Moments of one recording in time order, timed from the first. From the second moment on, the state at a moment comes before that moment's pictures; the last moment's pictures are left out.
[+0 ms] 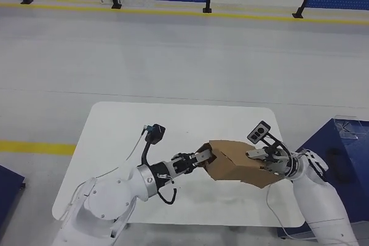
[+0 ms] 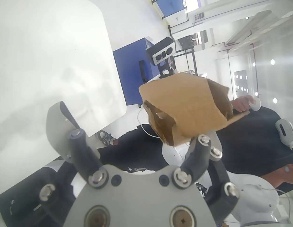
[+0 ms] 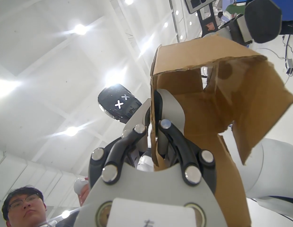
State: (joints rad) left arm 1.12 -1.29 -1.12 -2.07 0.13 0.48 -0.75; right arm -1.09 -1.05 1.42 -1.43 1.05 0.29 1.53
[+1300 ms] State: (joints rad) left arm 1.08 -1.28 -1.08 -1.96 0.09 0.50 -0.73; right arm -1.09 -1.05 1.45 -1.46 1.09 0.16 1.48
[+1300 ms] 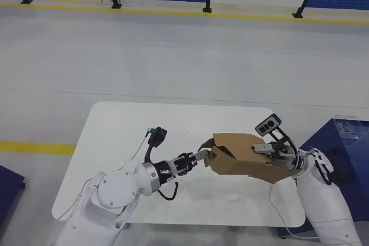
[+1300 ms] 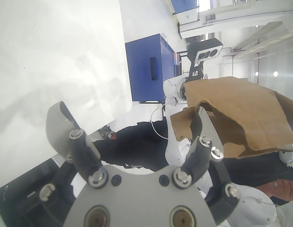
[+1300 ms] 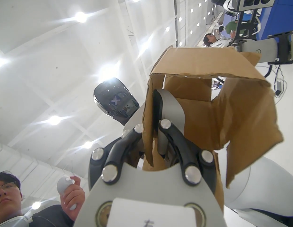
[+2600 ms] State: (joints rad) left arm 1.16 -1.25 -1.14 -2.20 0.02 0.43 -0.74; right arm -1.13 -1.02 1.39 -1.50 0.75 0.01 1.50
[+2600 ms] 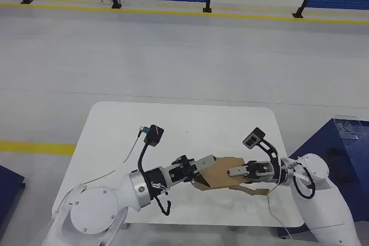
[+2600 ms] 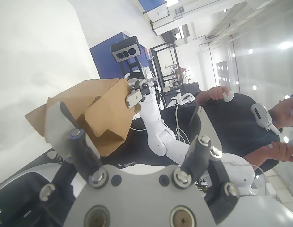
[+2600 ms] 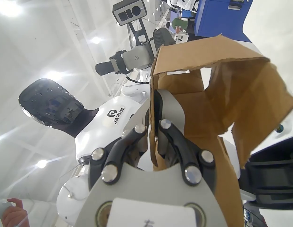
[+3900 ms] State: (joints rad) left arm 1.15 -1.24 -0.96 -2.31 0.39 0.65 -0.65; right arm -1.06 -1.03 1.34 -1.36 1.11 0.21 1.54
